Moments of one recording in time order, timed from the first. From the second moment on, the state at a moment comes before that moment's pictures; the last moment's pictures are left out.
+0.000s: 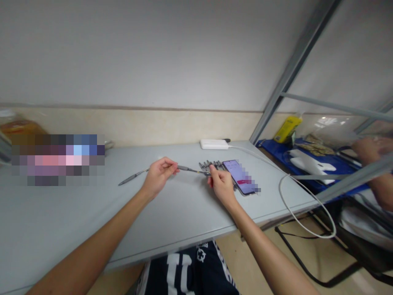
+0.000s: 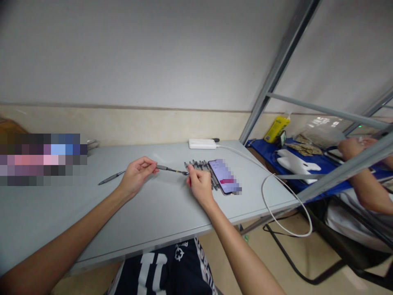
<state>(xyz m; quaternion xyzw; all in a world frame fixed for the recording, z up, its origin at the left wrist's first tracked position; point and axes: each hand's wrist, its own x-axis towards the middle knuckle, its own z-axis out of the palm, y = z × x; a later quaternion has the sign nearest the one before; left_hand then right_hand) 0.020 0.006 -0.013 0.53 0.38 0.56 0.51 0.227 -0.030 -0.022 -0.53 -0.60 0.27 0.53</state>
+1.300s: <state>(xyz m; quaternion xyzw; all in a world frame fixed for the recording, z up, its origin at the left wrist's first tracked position) 0.015 0.011 -0.021 0.50 0.38 0.55 0.55 0.224 -0.038 -0.020 -0.44 -0.59 0.39 0.55</state>
